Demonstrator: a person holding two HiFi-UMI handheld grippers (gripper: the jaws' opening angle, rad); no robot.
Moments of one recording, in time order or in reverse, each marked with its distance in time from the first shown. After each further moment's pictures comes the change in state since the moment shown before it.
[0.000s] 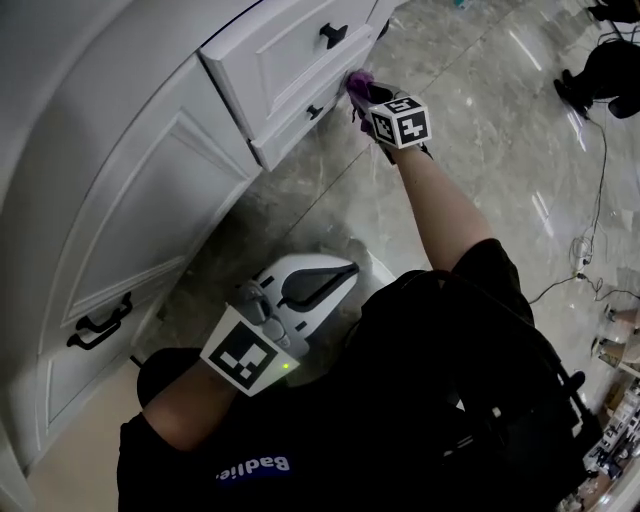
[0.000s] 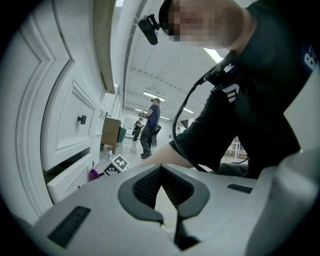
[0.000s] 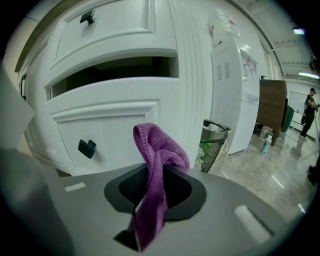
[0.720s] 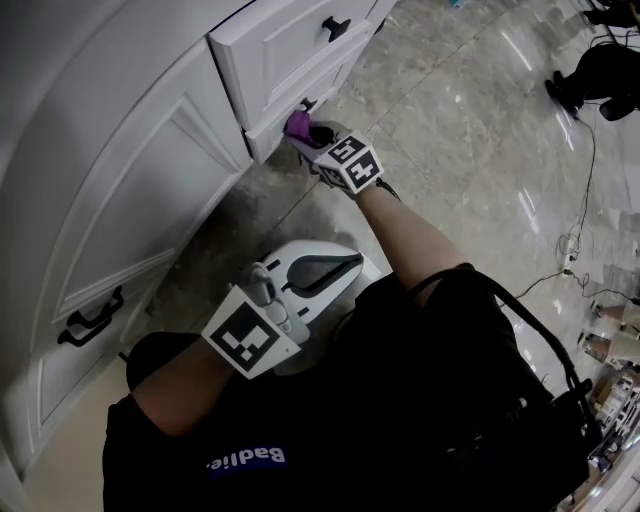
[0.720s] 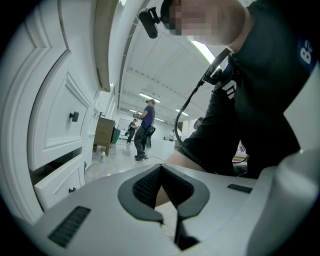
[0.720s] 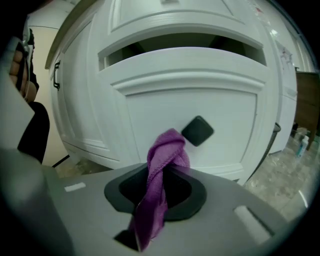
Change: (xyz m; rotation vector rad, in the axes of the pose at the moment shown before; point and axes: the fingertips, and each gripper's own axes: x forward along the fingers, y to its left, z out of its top) left arm 0.010 -0.003 -0.001 -0.003 -0.030 -0.067; right arm 0.006 0.168 -0.037 -0.115 0.040 0.313
